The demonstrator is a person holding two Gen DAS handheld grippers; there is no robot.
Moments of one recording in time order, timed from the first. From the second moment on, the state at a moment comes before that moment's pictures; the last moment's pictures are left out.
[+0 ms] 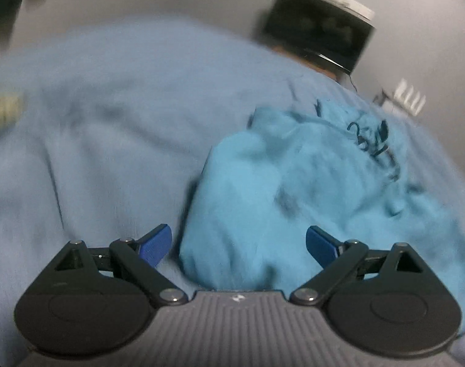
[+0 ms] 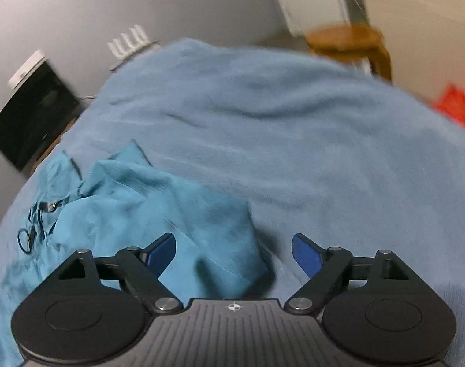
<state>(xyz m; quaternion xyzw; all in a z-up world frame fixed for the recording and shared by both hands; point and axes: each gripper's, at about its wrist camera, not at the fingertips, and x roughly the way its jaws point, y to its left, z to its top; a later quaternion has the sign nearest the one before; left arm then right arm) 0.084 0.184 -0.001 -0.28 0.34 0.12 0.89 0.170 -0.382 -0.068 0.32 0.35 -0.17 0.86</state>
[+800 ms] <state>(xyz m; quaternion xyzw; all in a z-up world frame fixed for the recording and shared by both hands) 0.094 0.203 -0.025 -0.39 0.29 0.08 0.87 0.185 -0.375 -0.093 0.41 0.31 -0.01 0.86</state>
